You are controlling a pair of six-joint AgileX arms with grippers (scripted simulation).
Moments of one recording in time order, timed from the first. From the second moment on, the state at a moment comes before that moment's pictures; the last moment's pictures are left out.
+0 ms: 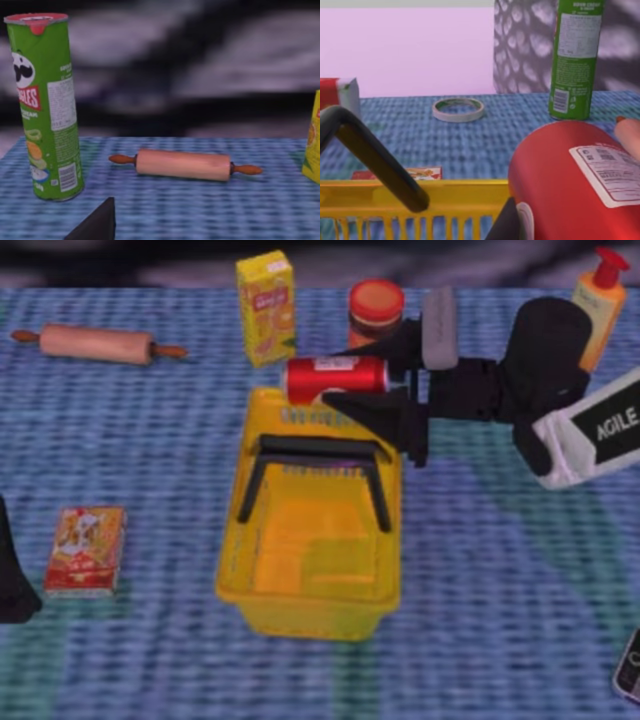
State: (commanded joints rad) left arm 0.00 0.00 0.00 0.00 0.00 0.00; right arm 0.33 2.37 1.26 1.13 -1.12 0.03
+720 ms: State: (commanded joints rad) left arm 0.00 0.00 0.00 0.00 0.00 0.00; right arm 0.33 2.37 1.26 1.13 -1.12 0.03
